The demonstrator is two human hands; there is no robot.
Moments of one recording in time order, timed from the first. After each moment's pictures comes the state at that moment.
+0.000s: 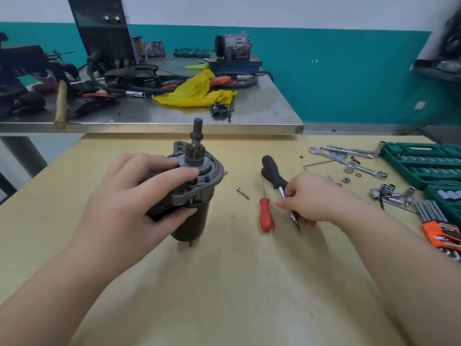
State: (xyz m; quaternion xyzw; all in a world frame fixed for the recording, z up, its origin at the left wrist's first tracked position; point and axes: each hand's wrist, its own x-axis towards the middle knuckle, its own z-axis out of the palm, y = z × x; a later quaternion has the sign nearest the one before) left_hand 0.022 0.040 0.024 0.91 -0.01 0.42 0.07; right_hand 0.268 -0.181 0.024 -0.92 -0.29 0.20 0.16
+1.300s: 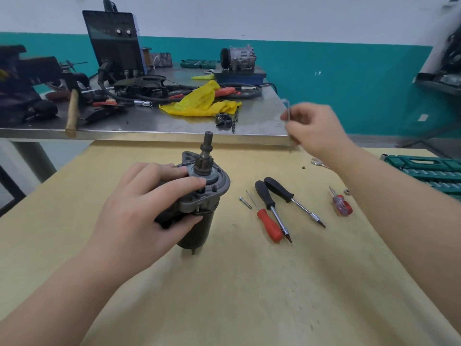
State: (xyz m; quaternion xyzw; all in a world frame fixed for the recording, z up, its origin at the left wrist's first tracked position) left_hand 0.027 0.034 0.025 0.90 0.00 0.43 0.09; right_hand 0.344 -0.140 0.085 -0.78 -0.38 -0.04 0.49
